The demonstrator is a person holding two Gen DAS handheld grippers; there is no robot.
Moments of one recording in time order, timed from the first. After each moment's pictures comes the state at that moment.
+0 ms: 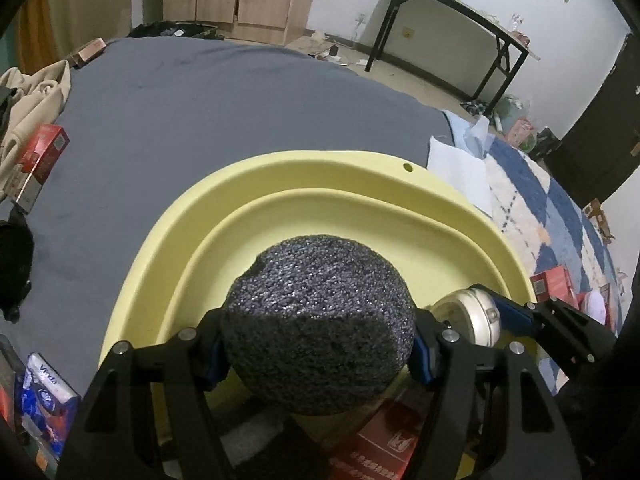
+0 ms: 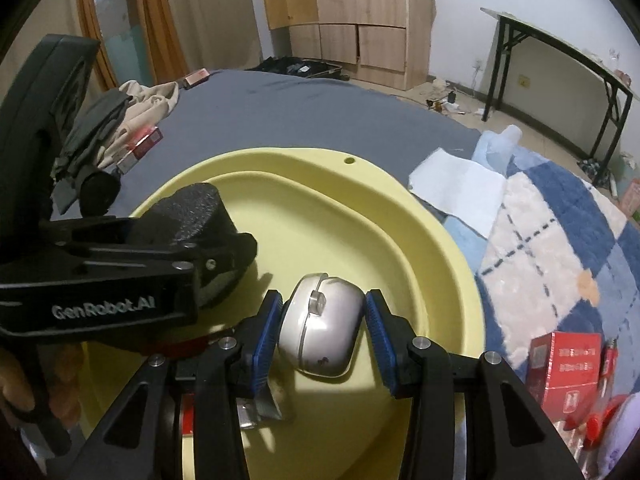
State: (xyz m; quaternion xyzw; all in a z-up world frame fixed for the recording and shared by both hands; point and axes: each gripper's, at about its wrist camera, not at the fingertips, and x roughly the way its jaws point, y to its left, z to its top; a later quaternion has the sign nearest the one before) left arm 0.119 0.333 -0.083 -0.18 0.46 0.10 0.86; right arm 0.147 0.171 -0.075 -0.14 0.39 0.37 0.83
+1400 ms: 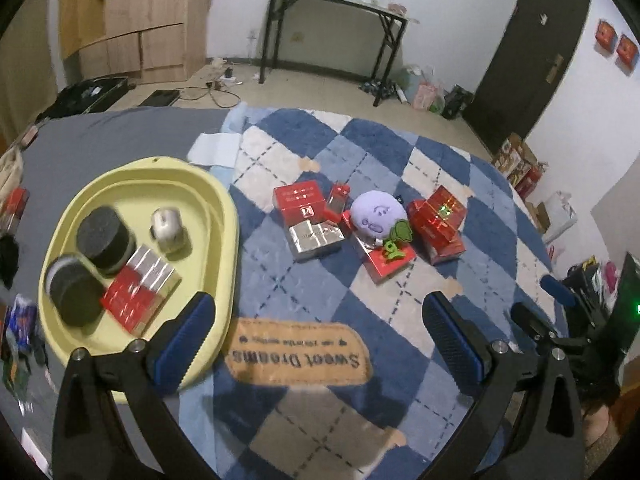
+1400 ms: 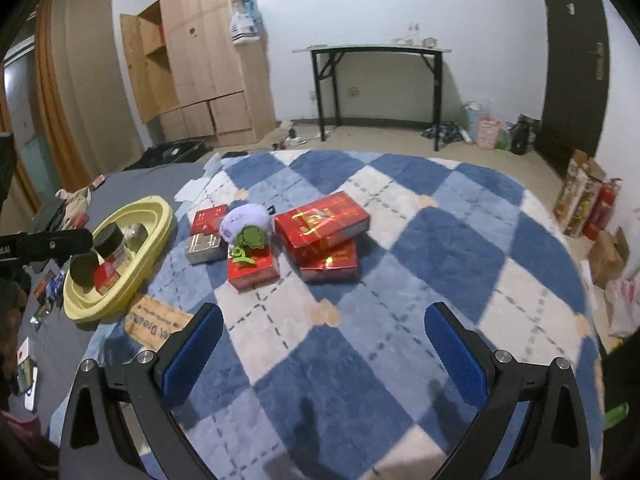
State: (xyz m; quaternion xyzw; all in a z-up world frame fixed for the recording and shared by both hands) left arm 0.046 0.101 0.018 -0.10 0.44 -0.04 0.89; right arm -0.001 -0.214 -0.006 -0.01 0.33 0.17 0.93
